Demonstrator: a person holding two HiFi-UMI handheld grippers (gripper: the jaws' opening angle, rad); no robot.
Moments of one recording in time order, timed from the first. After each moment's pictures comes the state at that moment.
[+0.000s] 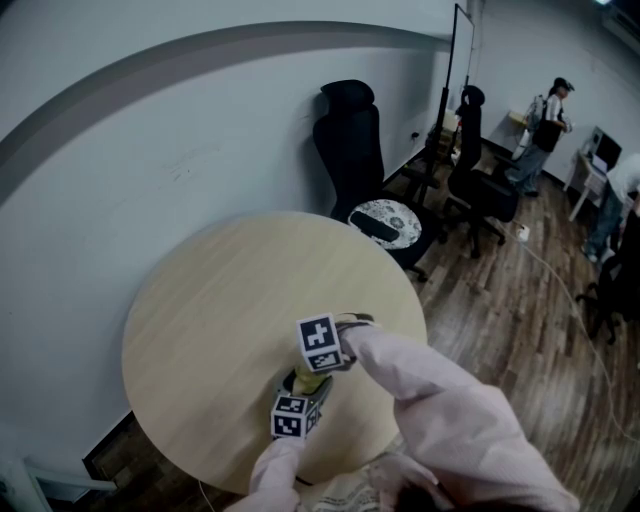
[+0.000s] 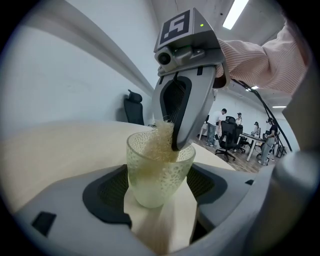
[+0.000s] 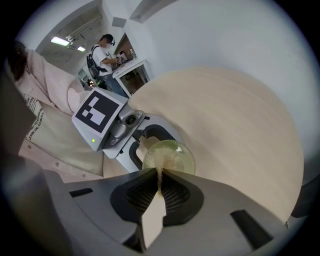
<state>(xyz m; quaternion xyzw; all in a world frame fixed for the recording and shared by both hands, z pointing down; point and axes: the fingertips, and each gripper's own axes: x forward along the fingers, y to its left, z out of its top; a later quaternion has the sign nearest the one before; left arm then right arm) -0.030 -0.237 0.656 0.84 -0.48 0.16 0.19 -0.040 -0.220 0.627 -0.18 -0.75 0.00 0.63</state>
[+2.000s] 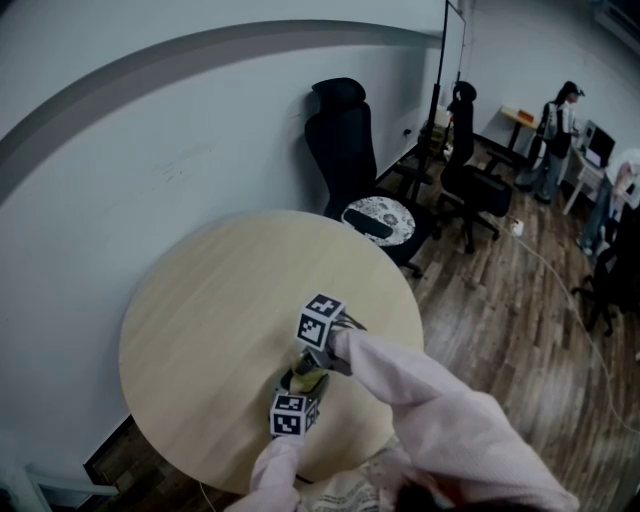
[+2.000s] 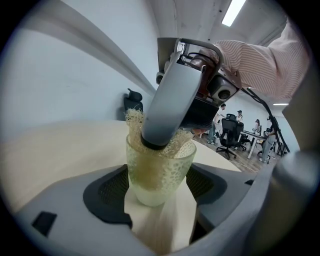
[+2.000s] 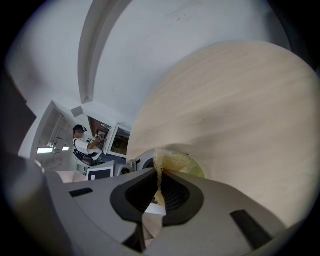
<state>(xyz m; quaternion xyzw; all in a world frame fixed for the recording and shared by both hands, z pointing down) -0.030 -0.237 0.661 0.84 -0.48 0.18 0.19 -0.073 -0.215 0.614 -0.03 -0.77 0.42 0.48</state>
